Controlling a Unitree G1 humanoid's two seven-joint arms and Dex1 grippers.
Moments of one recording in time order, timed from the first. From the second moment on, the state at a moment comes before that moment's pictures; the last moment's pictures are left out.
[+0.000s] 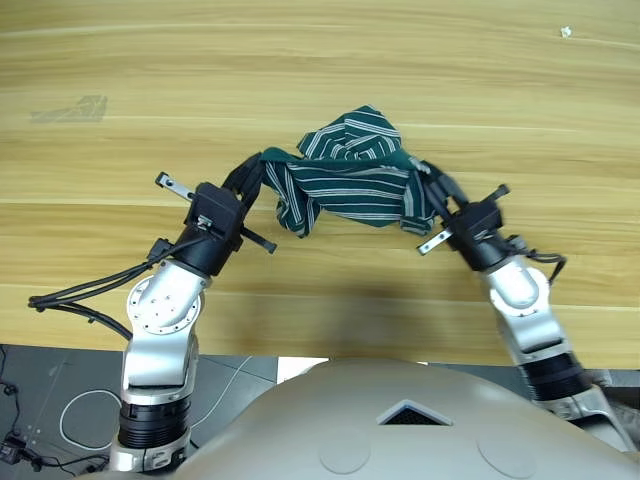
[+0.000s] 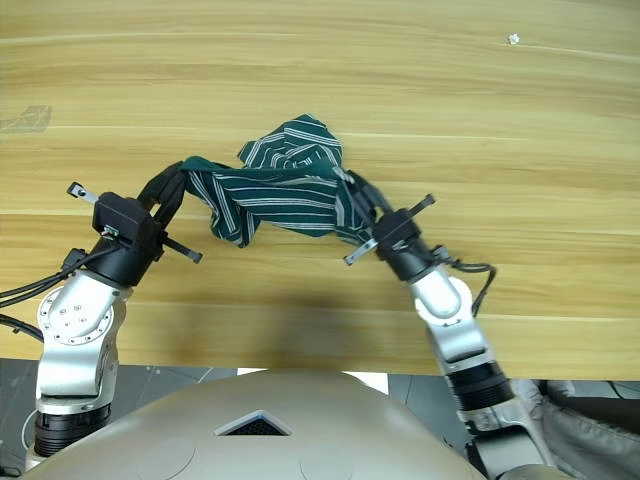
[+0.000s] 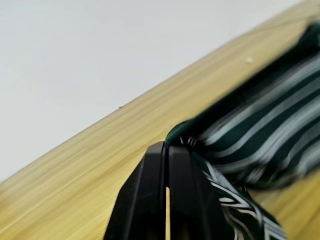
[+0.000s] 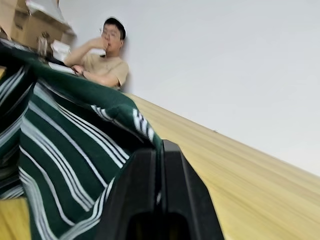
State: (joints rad) left arm 0.41 0.47 0.02 -0.58 -0.01 0.02 -0.43; right arm 0.18 -0.55 0.24 -0.24 0.30 -0.34 0.34
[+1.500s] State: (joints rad) left arm -1.30 0.38 -0.54 1.04 0.51 -0.34 -0.41; right arm -1.13 -0.52 0.26 1.18 -0.14 -0.53 0.45
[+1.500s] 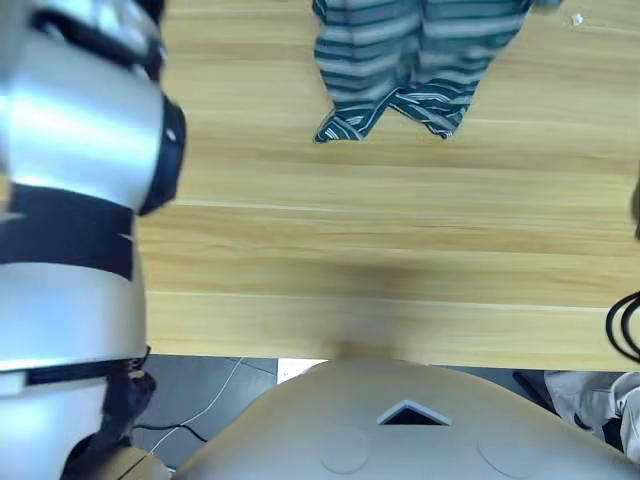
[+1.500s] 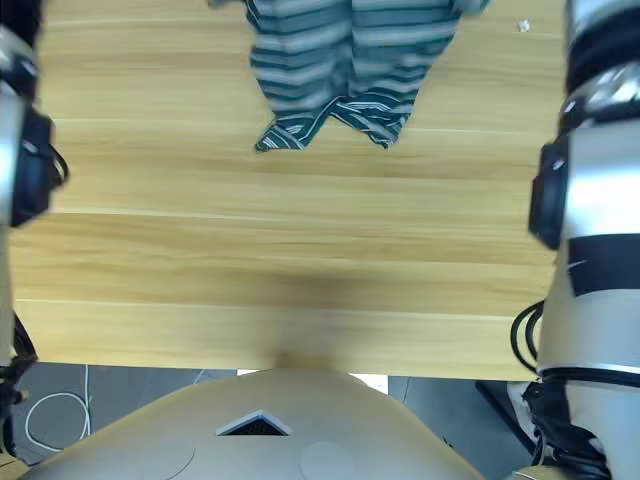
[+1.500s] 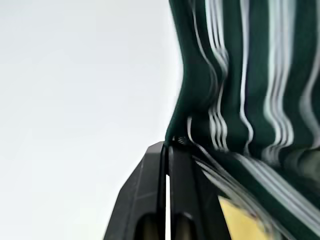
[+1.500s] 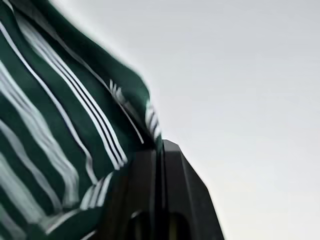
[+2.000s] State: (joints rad) left arm -0.27 0.68 -0.10 -0.39 0.16 0.09 -0.66; right arm -0.27 -0.62 0.00 -0.05 0.40 -0.22 0.68
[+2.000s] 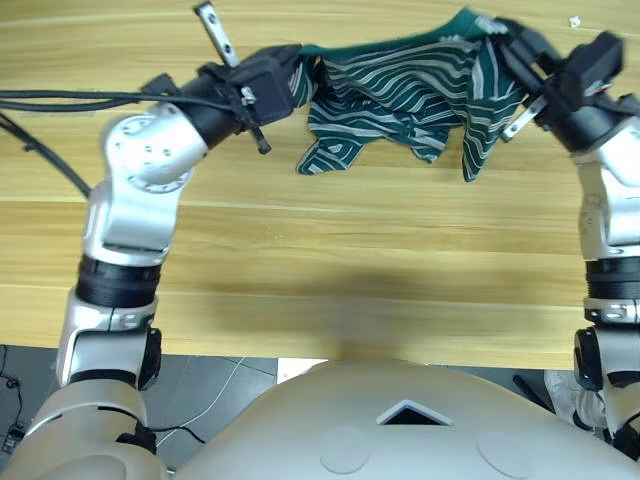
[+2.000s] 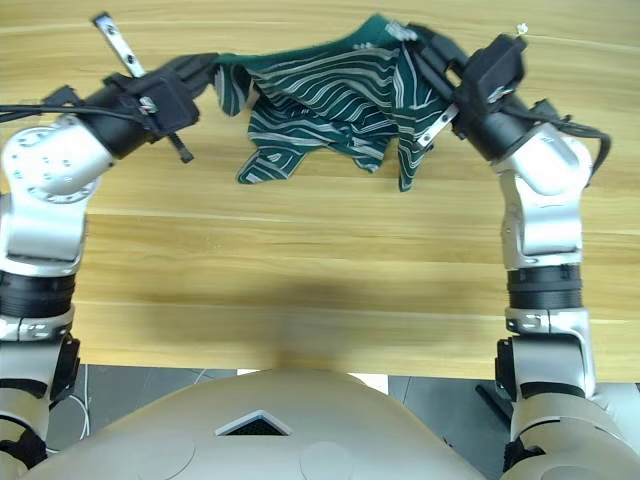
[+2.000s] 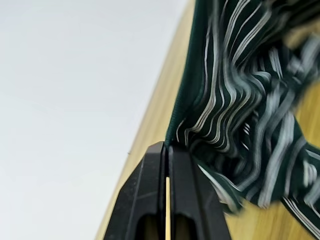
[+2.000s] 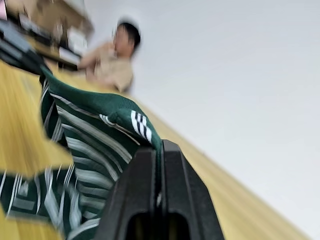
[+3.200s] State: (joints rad) left arm -1.79 0.42 -0.39 1.25 0.40 -0.07 -0.13; right arm -1.61 -0.56 0.25 1.25 -0.22 -0.27 0.09
